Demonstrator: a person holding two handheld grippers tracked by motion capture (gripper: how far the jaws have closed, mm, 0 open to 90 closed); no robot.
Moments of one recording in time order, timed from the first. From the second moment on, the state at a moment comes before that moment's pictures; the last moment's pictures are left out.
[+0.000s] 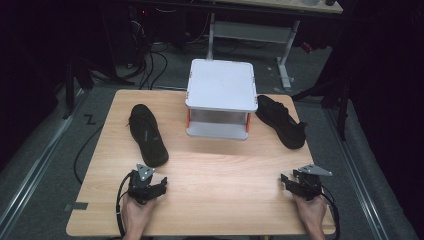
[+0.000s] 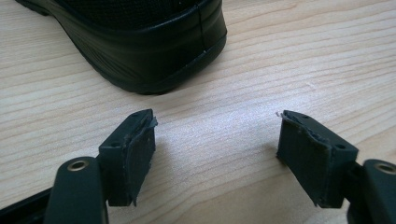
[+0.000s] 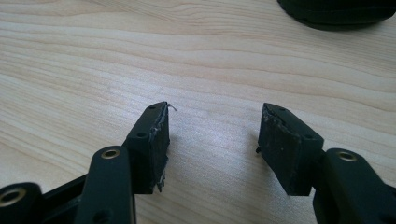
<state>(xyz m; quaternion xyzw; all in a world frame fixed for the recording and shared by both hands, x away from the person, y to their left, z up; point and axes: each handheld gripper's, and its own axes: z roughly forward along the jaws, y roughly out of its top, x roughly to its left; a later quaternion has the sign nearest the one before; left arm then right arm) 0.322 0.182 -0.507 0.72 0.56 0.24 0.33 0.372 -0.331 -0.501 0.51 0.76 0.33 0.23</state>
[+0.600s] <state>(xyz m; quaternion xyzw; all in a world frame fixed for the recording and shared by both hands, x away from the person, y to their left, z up) 0.321 0.187 -0.507 0.74 0.54 0.23 0.34 0.371 -0.330 -0.501 0.51 0.76 0.33 0.23</state>
